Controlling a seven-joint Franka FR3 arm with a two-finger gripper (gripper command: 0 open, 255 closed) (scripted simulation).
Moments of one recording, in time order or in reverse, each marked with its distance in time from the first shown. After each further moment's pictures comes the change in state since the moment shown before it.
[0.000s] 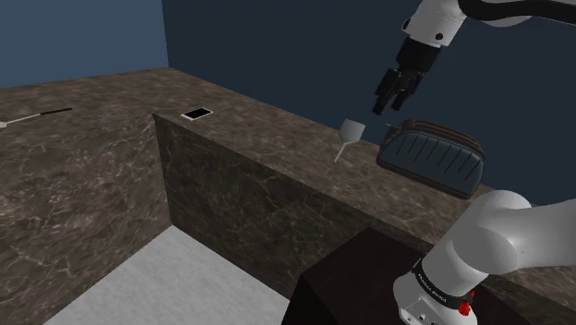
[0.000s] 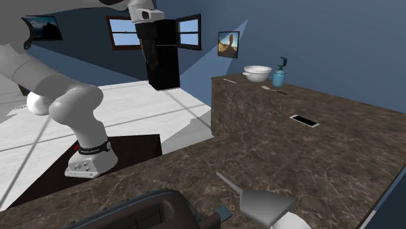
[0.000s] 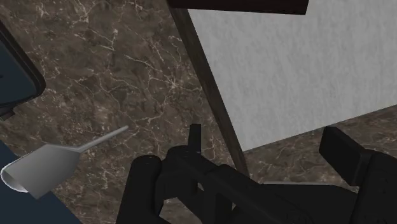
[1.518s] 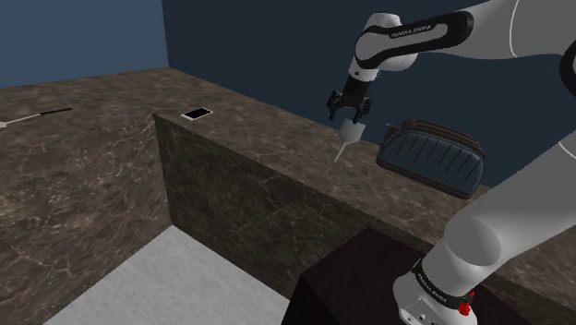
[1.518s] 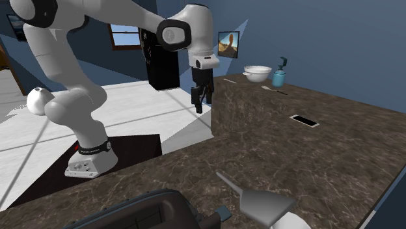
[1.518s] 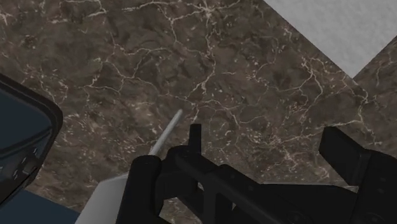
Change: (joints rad) arm -0.203 0.652 -0.057 0.176 -0.030 0.436 0.318
